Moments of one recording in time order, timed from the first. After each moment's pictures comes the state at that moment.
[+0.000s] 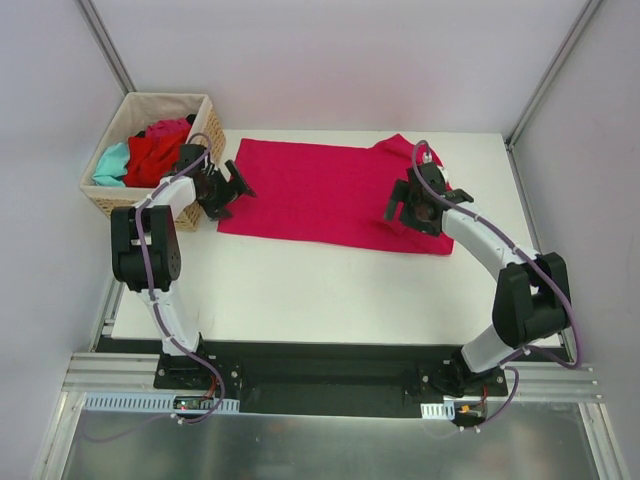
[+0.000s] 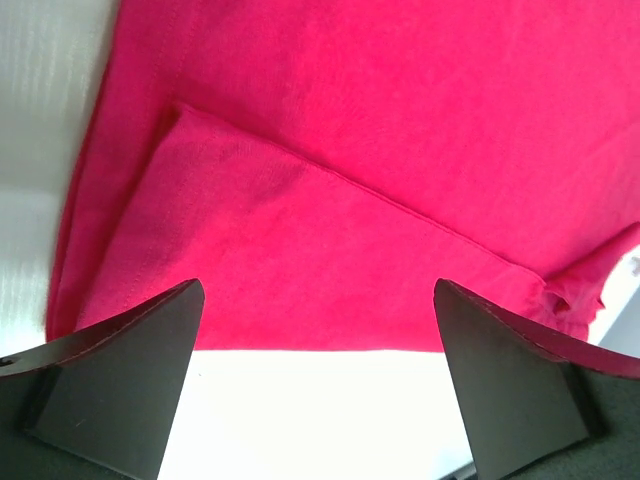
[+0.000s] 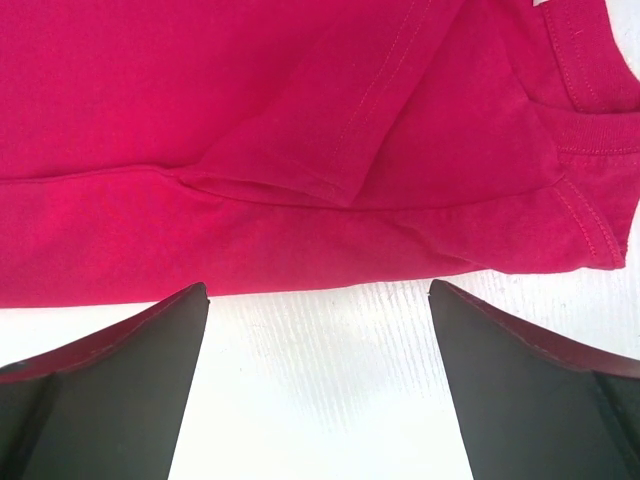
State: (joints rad) left arm 0.06 1.91 1.34 -0.42 0.38 -0.61; right arm 0.36 1.57 1.17 -0.56 0.18 0.59
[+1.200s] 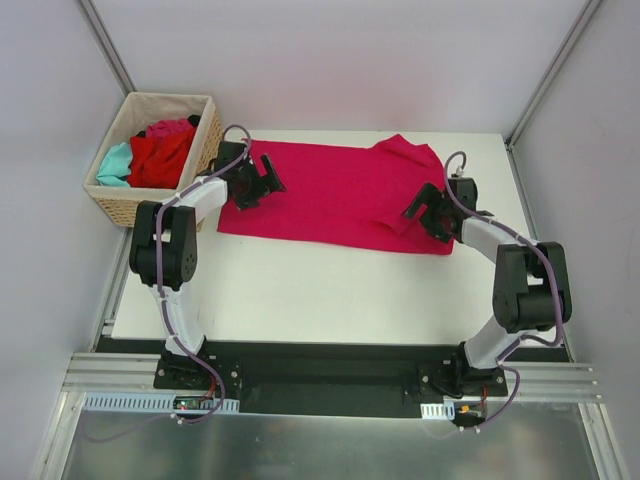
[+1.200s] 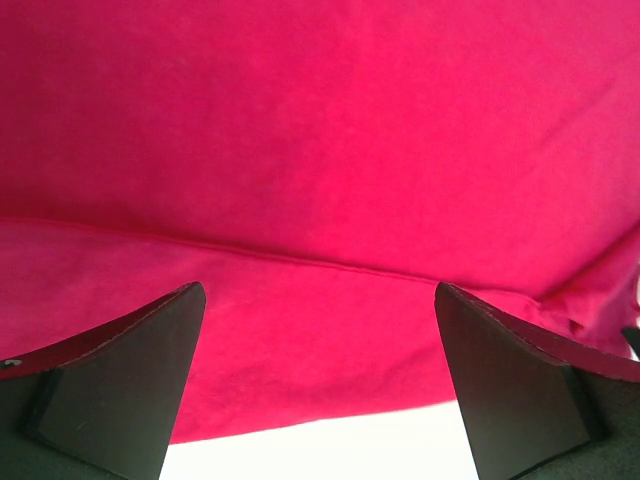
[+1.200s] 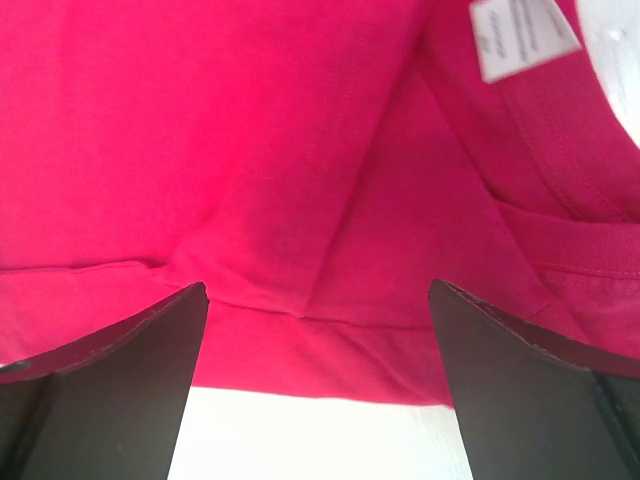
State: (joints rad) left arm -0.16 1.94 1.36 -0.24 0.30 -0.61; right arm 0.10 1.63 0.94 -0.12 -0.12 0.63
